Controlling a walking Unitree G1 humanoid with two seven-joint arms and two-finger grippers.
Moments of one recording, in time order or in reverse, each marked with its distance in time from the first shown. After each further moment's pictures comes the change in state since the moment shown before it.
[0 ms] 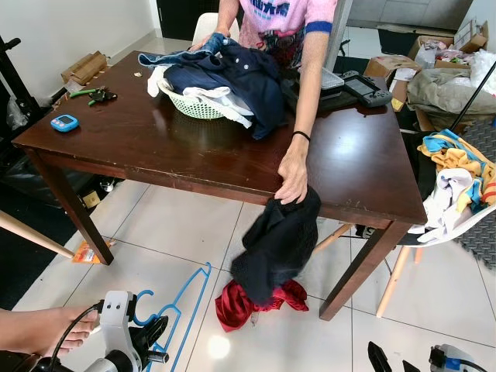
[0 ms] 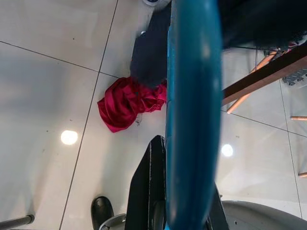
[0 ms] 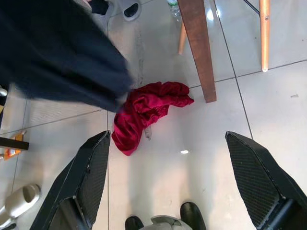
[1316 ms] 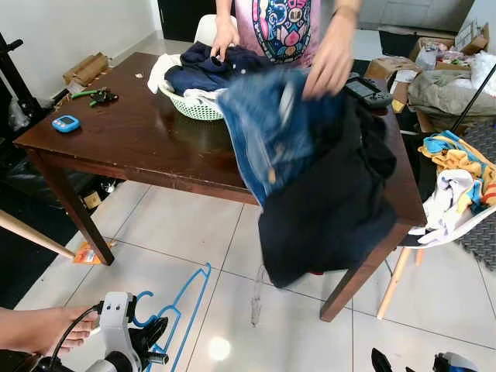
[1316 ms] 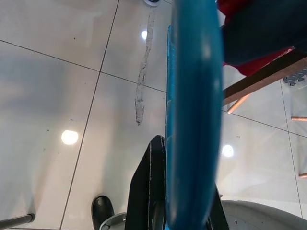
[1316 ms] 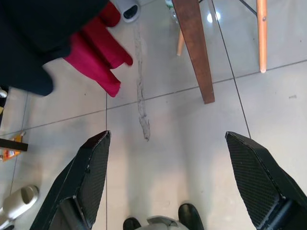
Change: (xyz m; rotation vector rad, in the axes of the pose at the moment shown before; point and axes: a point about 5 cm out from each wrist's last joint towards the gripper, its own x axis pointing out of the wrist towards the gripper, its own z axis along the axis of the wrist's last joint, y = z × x) left arm -0.001 0.000 -0.002 -0.003 0.005 0.002; right arm -0.002 -0.008 -0.003 -0.003 -0.018 0.000
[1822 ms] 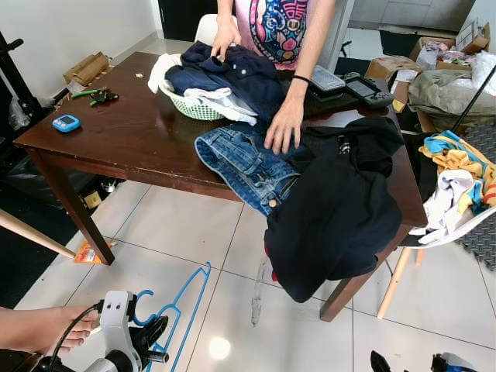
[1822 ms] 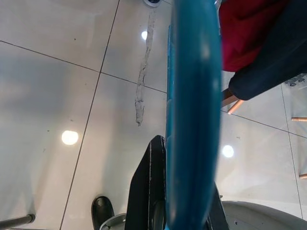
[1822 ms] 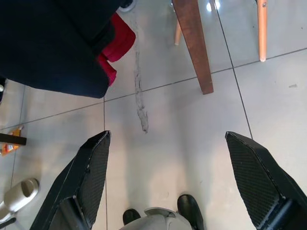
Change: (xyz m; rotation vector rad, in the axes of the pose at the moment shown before) left arm 0.000 0.000 0.001 0.001 -0.002 0.000; right arm 0.002 -0.007 -0.008 0.015 0.041 -0.011
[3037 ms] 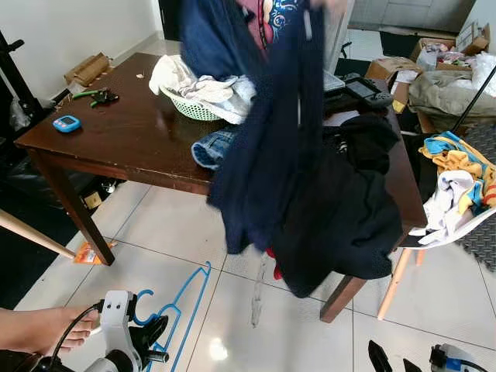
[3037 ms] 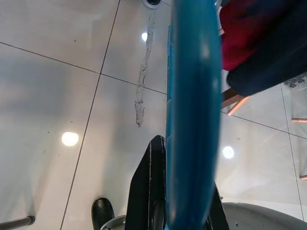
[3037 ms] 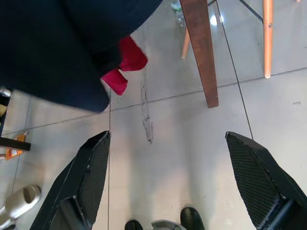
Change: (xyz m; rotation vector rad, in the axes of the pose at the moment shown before) left arm 0.001 0.000 0.001 0.001 -0.003 0.000; right arm 0.000 0.017 0.014 -0.025 -0.042 0.025
